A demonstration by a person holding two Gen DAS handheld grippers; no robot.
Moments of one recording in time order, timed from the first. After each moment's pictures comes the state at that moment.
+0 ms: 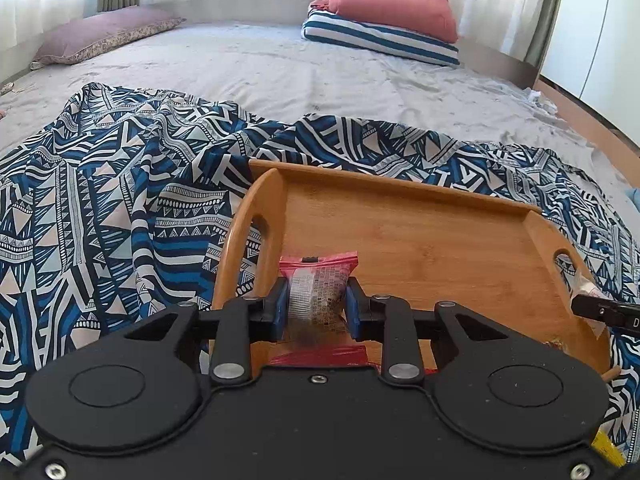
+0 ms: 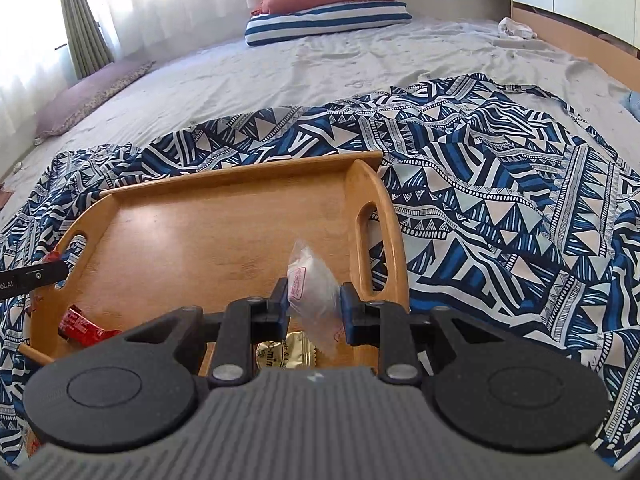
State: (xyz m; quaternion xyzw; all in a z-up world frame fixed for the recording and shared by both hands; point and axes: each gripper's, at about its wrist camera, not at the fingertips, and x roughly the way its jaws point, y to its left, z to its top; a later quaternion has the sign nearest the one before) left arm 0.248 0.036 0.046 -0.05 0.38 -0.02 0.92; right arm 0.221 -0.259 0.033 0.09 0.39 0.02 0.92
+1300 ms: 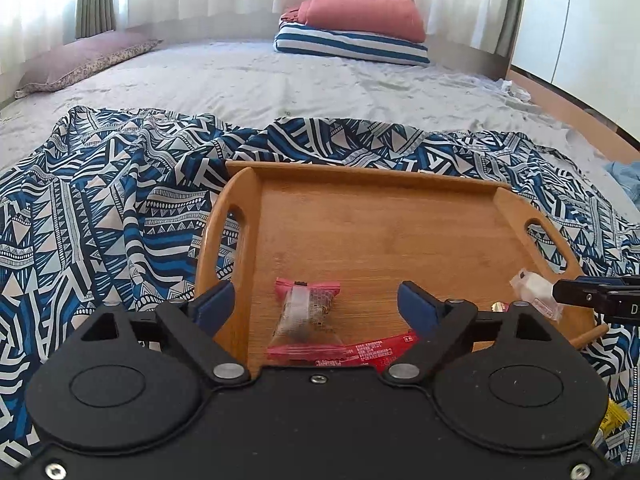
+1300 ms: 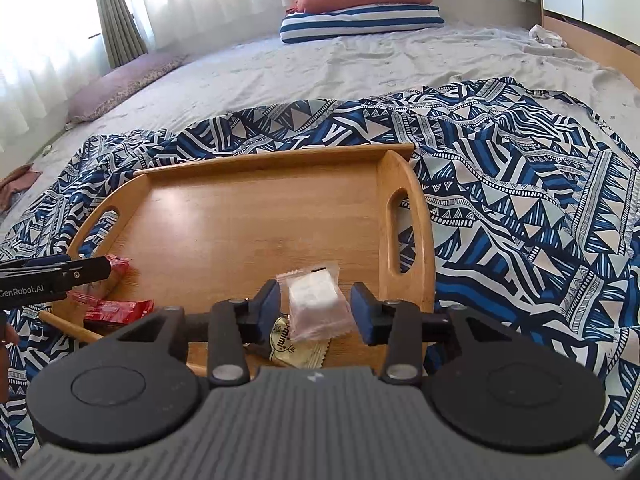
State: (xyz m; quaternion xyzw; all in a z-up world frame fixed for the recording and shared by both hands) left arm 0.204 0.022 0.057 -0.02 0.35 -0.06 0.93; right arm 0.190 -0.255 0.037 0.08 0.38 0.08 0.92
